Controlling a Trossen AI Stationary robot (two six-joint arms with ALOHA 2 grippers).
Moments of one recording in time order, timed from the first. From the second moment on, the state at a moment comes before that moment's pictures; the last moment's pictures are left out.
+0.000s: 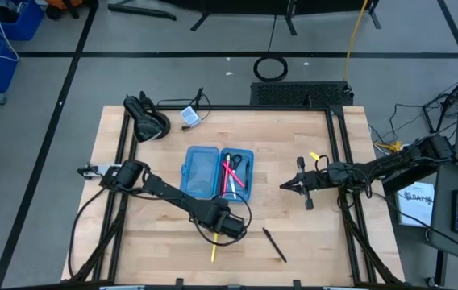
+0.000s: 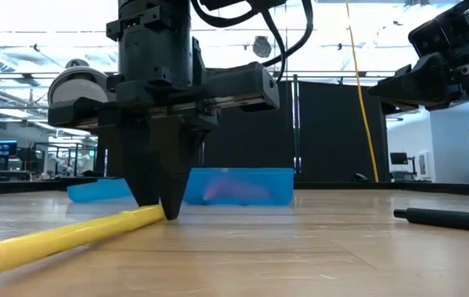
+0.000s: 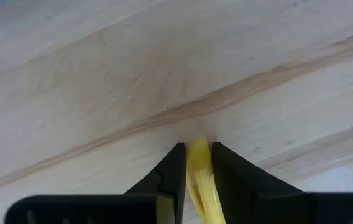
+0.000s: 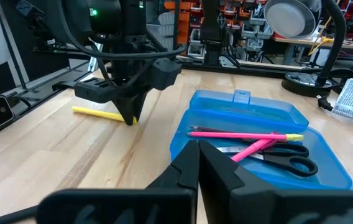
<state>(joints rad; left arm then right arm) -0.38 2.22 1.61 -0.90 -0.01 -1.58 0.17 0.82 0.02 0.69 0.05 -0.05</state>
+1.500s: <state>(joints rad) -0.45 2.26 1.69 -0.98 0.01 -1.74 0.17 0.83 0.02 0.69 0.05 -0.04</state>
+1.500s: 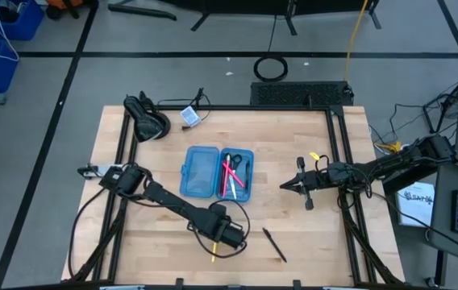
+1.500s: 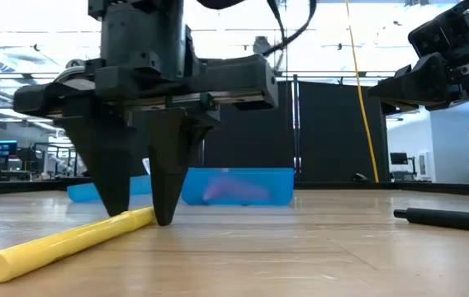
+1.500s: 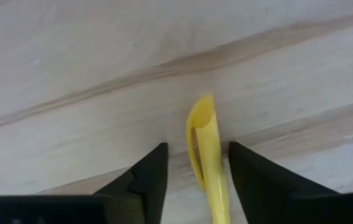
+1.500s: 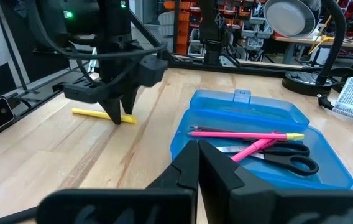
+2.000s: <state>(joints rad) -0.43 2.30 1.70 -0.95 0.05 -1.63 0.17 0.82 0.02 0.69 0.05 -0.04</state>
